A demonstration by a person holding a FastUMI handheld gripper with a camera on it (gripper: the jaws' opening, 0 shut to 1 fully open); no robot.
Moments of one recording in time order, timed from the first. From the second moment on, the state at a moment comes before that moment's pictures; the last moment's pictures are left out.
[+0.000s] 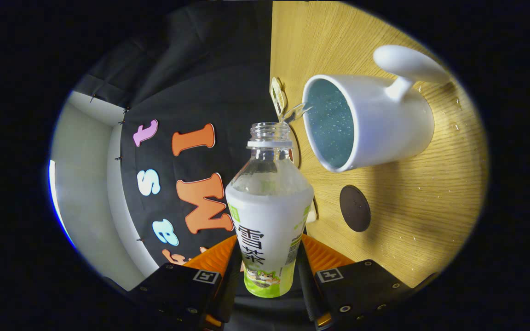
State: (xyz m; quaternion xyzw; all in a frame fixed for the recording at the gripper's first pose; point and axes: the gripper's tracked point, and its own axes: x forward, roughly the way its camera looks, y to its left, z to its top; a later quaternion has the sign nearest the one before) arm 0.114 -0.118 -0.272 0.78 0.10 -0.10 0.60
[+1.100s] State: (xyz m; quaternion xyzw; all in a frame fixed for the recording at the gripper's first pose) arm 0.122 -0.128 -0.260 0.83 0.09 -0.11 0.55
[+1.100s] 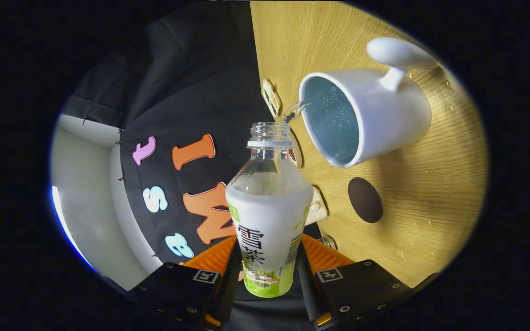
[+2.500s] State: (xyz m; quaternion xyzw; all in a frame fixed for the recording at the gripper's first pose) arm 0.106 -0.142 -0.255 0.89 0.07 -0.11 0.45
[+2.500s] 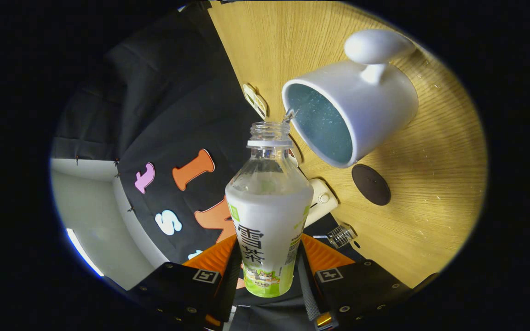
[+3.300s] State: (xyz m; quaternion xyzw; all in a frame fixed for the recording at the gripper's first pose) arm 0.111 -0.142 -0.246 0.92 0.05 -0.11 0.37
